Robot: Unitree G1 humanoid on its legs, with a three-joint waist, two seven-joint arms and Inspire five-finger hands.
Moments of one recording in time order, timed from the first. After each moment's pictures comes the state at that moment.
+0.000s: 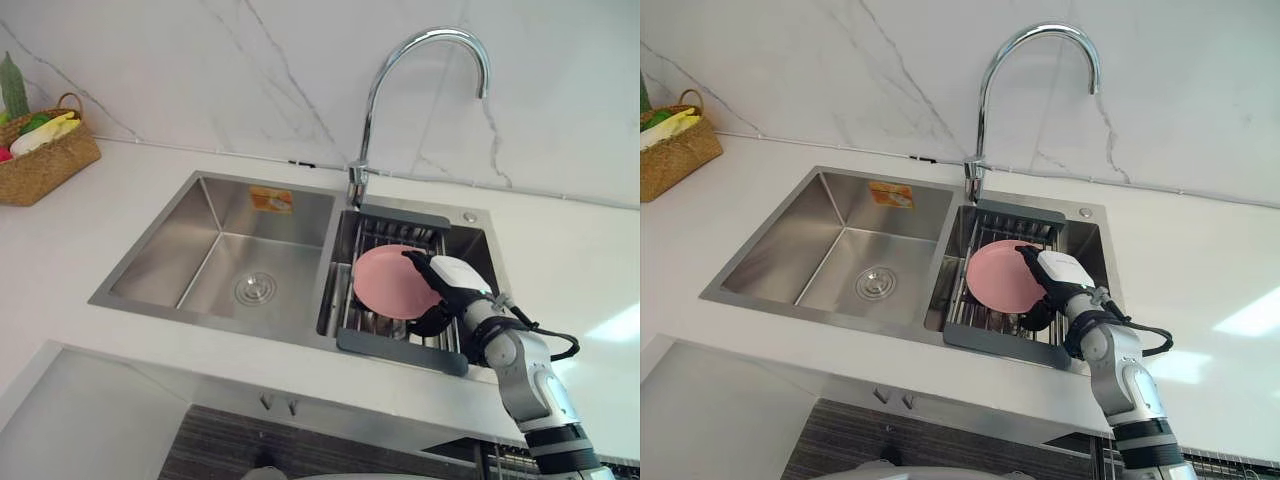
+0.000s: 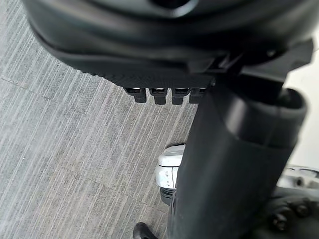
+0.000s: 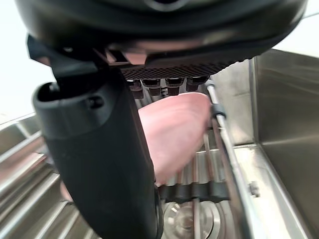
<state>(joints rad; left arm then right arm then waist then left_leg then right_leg) 0.38 0.15 0.02 0.92 -0.19 0.19 0.06 -0.03 -0.44 0.04 -0.09 -0.79 0.05 0.37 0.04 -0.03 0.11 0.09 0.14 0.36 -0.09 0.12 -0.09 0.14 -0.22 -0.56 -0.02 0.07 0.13</state>
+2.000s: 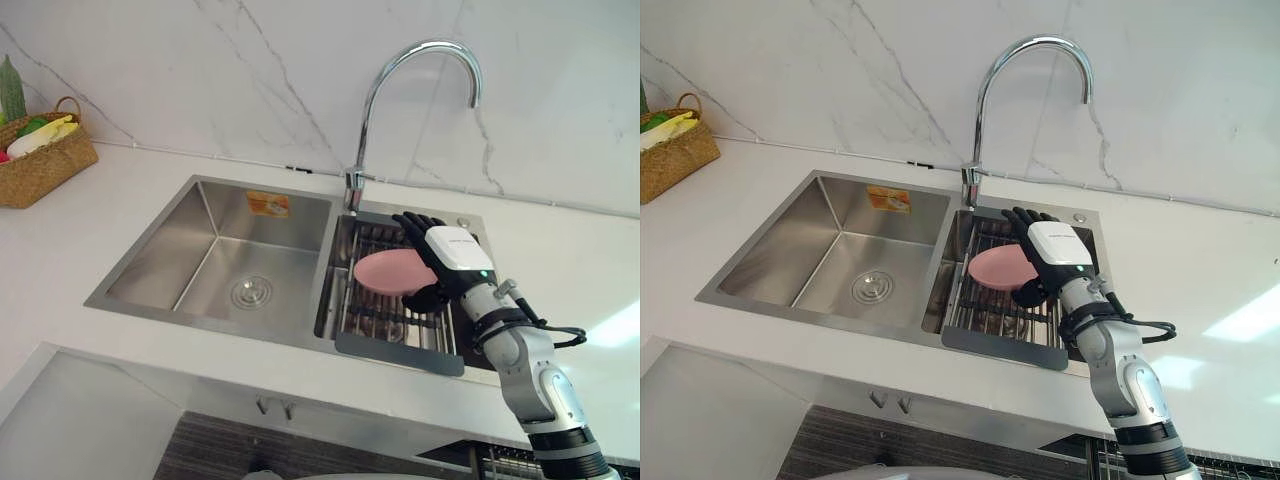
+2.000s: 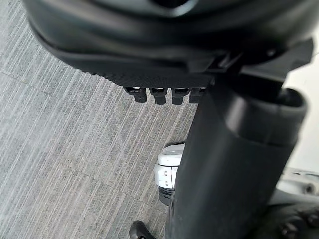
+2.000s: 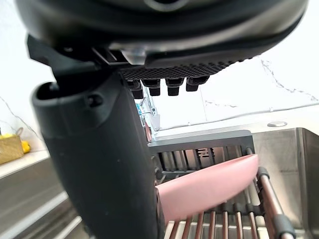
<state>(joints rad) 0.38 0.14 0.06 0.95 -0.19 0.19 0.07 -0.04 -0.46 0.04 -0.24 -0.81 0.01 0.27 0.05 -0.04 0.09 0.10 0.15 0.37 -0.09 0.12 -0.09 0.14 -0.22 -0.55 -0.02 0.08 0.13</state>
